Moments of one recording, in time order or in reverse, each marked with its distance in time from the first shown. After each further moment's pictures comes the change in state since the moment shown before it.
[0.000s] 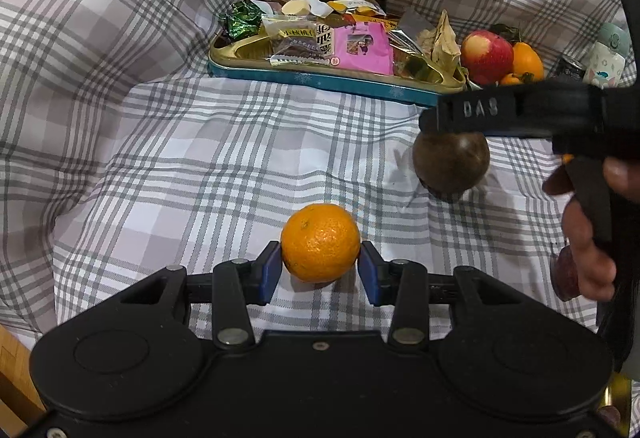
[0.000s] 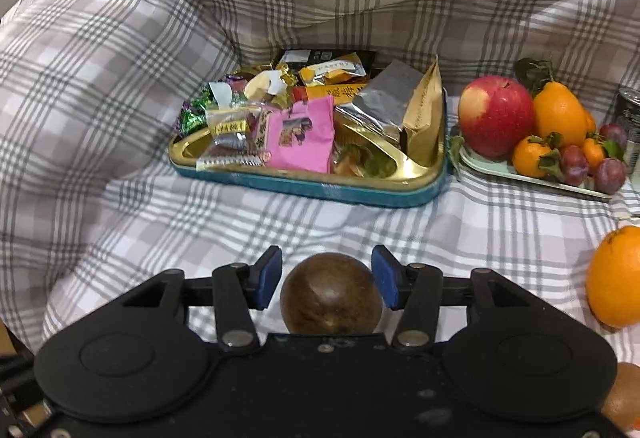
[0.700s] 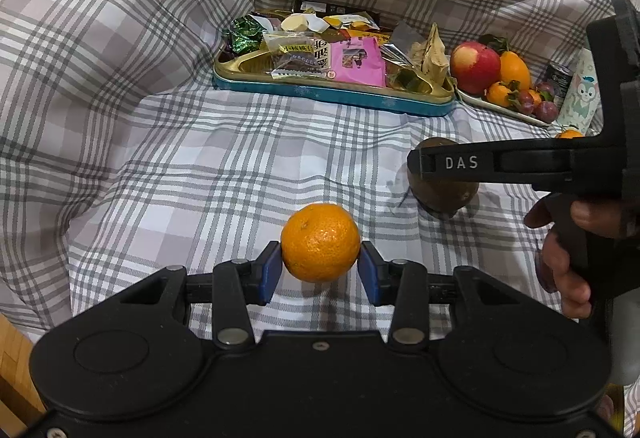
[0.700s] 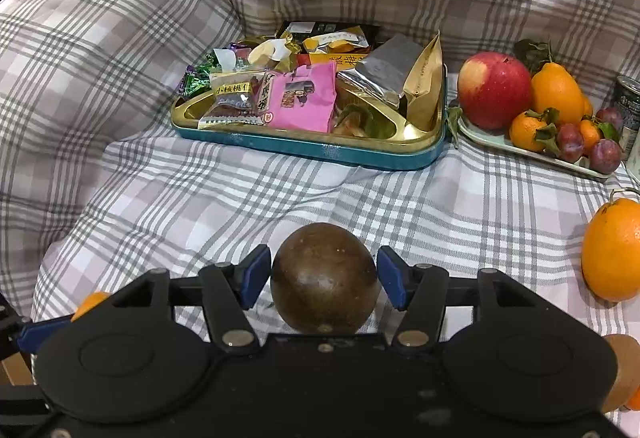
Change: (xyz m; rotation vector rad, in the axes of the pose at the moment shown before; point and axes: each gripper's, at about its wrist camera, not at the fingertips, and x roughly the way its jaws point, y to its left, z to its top) left arm -0.024 -0.003 -0.005 0.014 -0.031 -0.005; right arm -0.004 0.002 -0.018 -0.038 0.057 0.000
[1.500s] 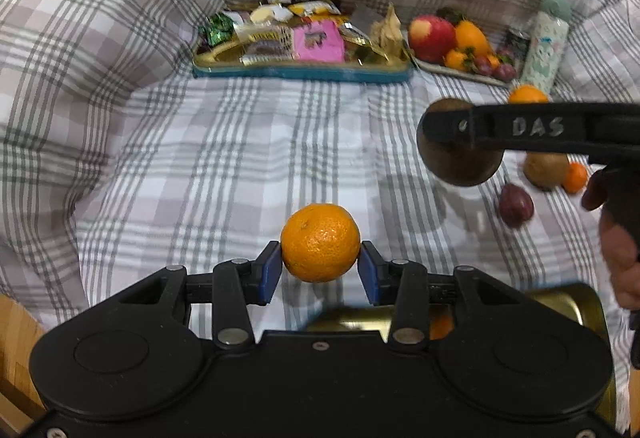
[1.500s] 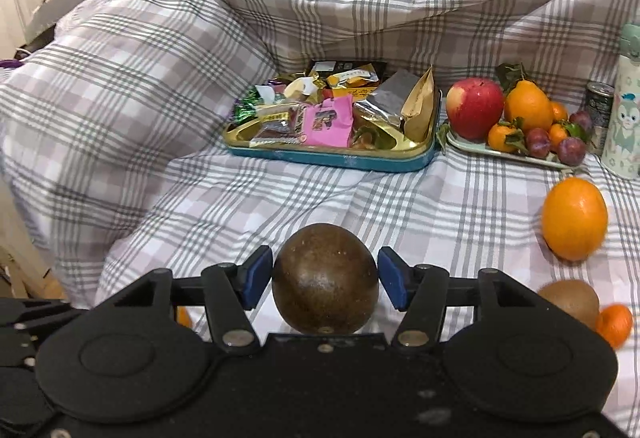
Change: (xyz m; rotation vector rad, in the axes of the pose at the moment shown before) left arm -0.040 -0.023 -0.031 0.084 0.046 -0.025; right arm -0.097 -0.013 -0.033 0.027 -0.080 0.115
